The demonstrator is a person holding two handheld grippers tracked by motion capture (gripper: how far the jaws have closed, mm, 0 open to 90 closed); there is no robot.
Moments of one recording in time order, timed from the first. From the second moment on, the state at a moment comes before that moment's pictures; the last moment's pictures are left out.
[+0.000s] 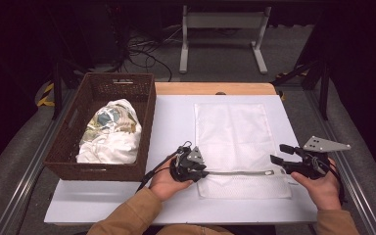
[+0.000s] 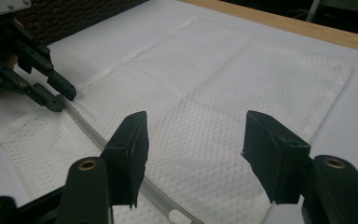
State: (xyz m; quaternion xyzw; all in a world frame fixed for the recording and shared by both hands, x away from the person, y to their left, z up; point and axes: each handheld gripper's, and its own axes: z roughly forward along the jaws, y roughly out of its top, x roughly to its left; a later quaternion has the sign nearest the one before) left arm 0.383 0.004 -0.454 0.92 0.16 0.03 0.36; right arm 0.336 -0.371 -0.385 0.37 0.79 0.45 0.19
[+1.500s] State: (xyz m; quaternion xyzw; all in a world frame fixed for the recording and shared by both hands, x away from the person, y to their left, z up) left arm 0.364 0.047 -0.428 0.90 0.19 0.00 0.39; right arm 0.327 -0.357 -0.418 0.42 0.85 0.31 0.11
